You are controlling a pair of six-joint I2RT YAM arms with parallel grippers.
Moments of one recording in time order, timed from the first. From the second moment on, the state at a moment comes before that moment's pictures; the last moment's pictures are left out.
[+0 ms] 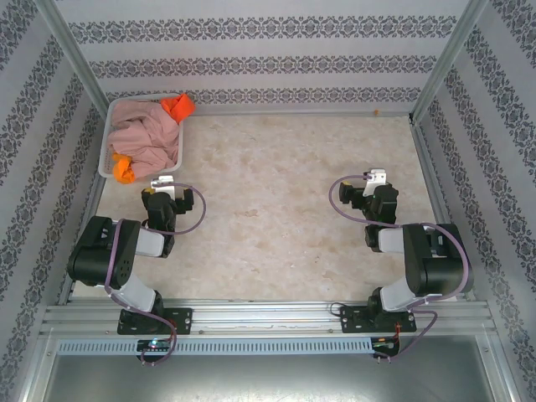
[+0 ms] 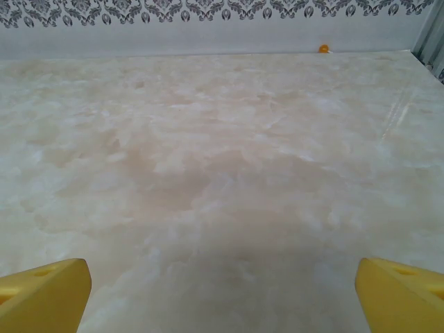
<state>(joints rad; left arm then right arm) -0.06 1.60 0.34 0.92 -0.26 -0.01 -0.01 1.52 0.37 0.81 -0.05 0.04</state>
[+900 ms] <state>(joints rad) -0.06 1.60 0.35 0.92 -0.26 -0.01 -0.01 1.52 0.37 0.81 -0.05 0.04</state>
